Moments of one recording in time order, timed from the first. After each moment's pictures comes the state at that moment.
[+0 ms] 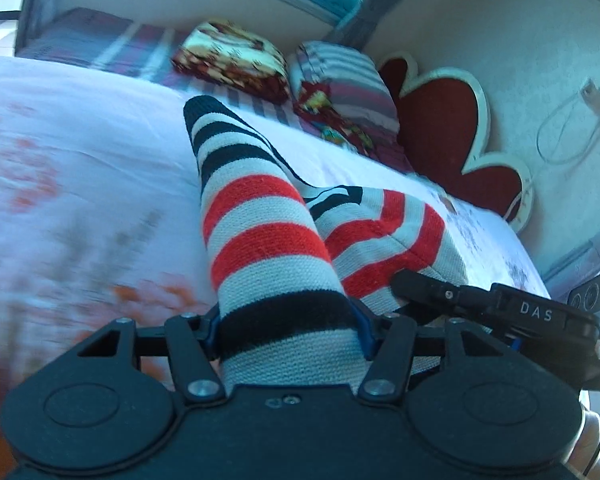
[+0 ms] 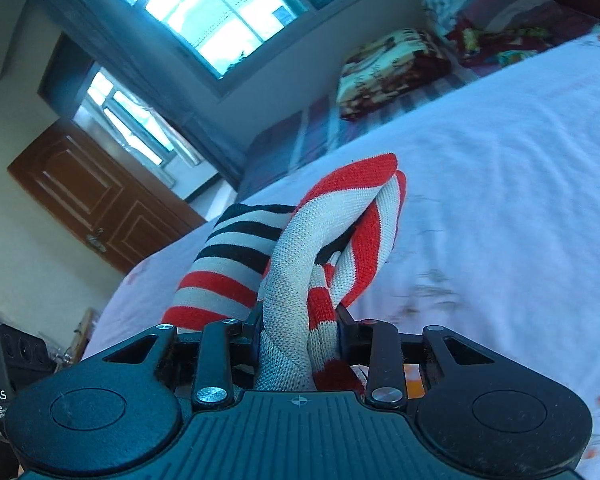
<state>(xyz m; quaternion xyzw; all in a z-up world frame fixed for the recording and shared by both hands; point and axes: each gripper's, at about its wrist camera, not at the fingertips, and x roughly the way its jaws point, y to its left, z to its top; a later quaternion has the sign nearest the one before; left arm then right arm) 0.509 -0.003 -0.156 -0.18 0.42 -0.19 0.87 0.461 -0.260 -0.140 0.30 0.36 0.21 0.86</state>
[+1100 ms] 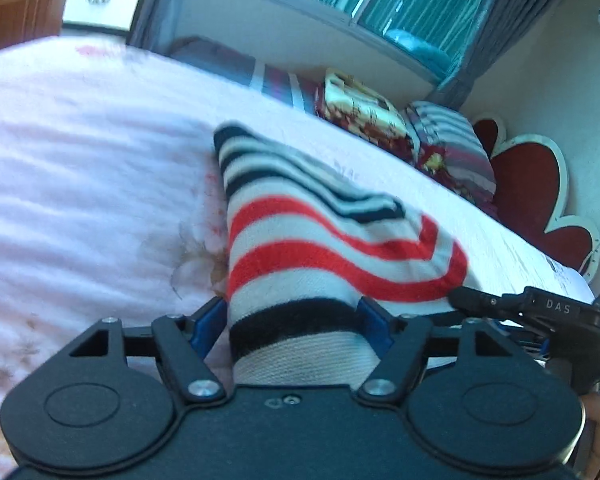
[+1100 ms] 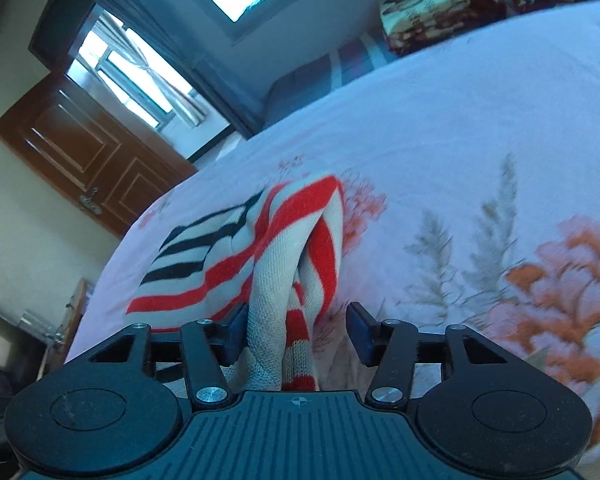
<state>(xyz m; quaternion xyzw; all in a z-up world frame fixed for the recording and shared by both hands) 0.503 0.304 -0.173 -0.18 0.38 -0.08 0.90 0.508 0.023 -0.200 0.28 0.41 0.19 0.85</state>
